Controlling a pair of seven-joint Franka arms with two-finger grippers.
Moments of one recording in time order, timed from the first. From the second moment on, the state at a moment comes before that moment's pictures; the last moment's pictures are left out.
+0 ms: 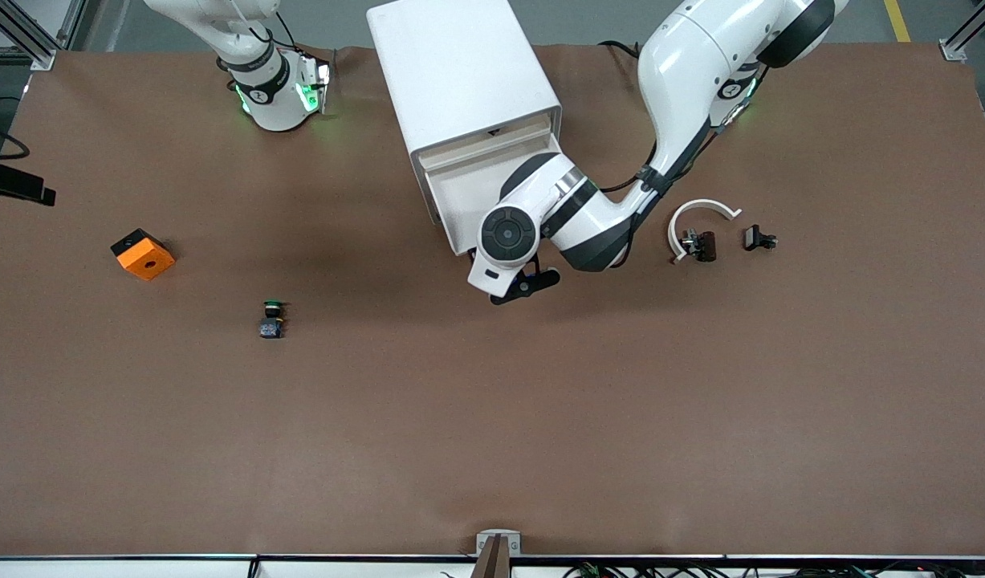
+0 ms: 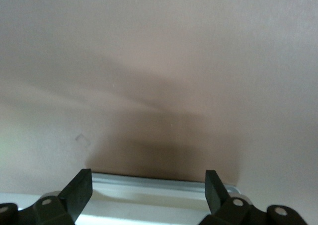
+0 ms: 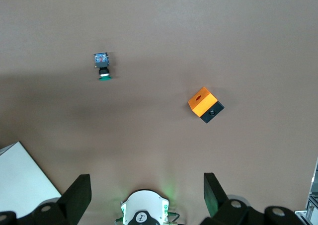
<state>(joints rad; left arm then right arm) -0.48 0.78 -0.42 -1.32 0.00 1.78 -1.17 -0.07 0.13 -0.07 -1.33 -0.03 1.23 -0.07</state>
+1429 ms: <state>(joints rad) -0.49 0.79 -0.58 -1.38 -0.12 1.74 -1.39 -0.08 -0.08 -0.07 -1.53 0.00 1.37 -0.07</state>
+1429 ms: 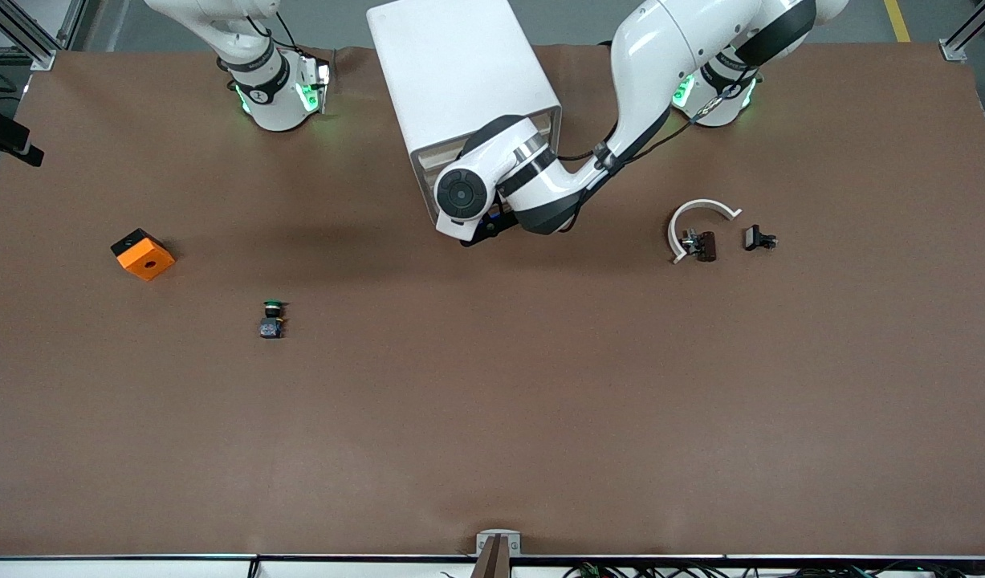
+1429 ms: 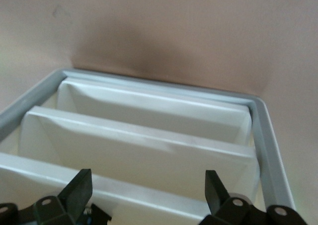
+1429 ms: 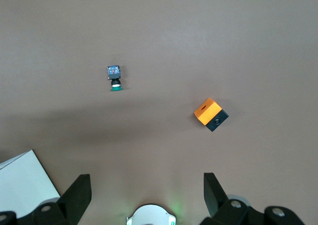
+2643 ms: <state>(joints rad) -0.34 0.77 -0.57 -1.33 0.07 1.74 -1.36 -0.07 -0.10 -0.07 -1.54 -0.02 1.42 -0.06</state>
